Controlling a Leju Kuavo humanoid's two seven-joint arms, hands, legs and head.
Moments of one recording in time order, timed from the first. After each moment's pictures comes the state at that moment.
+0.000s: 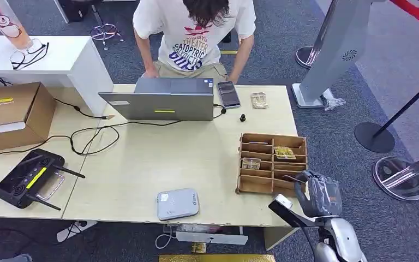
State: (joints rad) left arm -0.09 -0.14 1.48 -0.15 -1.43 0.08 0.13; right arm 0.03 -0.22 0.12 -1.26 0.96 -0.46 -0.15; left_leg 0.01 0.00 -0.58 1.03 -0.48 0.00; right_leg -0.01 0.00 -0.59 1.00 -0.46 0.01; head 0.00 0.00
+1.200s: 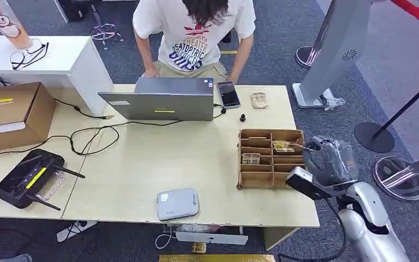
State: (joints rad) left arm -0.10 -0.14 1.48 -0.15 -1.46 0.06 0.13; right arm -0.14 -0.41 0.15 -1.44 0.67 -0.22 -0.26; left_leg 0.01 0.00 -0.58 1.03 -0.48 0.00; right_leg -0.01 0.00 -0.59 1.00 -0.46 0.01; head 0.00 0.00
